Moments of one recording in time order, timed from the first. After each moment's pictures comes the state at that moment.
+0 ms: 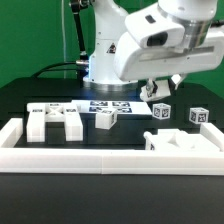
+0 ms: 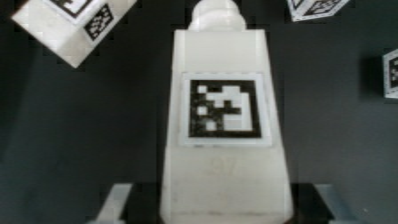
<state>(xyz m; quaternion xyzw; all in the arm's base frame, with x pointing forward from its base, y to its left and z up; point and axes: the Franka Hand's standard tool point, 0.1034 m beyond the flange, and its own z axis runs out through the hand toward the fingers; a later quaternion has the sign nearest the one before) 0.515 0.062 0.092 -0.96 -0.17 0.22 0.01</state>
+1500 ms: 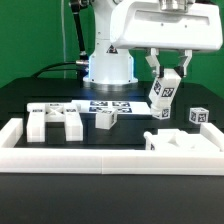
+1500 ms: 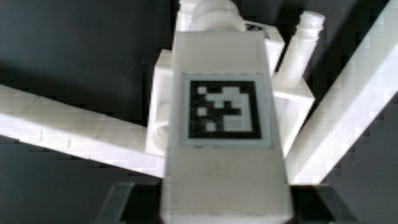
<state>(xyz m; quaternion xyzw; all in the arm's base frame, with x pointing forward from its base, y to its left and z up) 0.563 0.060 0.127 -0.98 -0.17 -0.14 0.00</state>
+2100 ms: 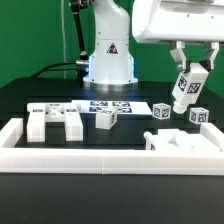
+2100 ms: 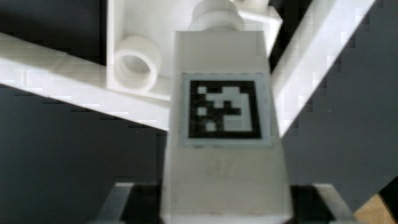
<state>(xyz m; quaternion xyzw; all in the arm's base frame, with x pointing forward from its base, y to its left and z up) 0.596 0.089 0.141 -0.97 -0.17 -0.16 0.01</state>
